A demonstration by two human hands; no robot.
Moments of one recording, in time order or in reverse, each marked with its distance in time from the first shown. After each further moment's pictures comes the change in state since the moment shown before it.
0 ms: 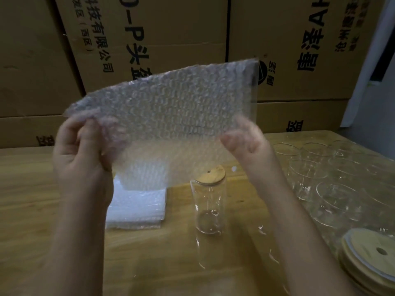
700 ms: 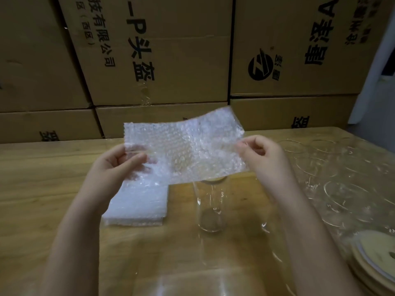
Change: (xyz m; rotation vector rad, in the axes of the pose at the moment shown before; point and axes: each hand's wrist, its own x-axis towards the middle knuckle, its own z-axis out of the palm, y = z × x) left_hand -0.009 -0.017 -0.024 0.451 -0.500 -0.345; right_hand 0.003 0.022 -0.014 -0.285 0.147 0.096
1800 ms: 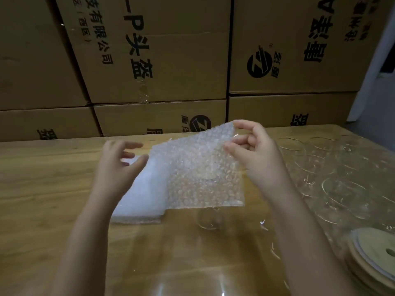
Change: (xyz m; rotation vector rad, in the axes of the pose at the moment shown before) left_hand 0.001 0.007 0.025 0.507 0.250 0.018; right_hand -0.009 -0.018 0.007 0.241 -0.086 -0.046
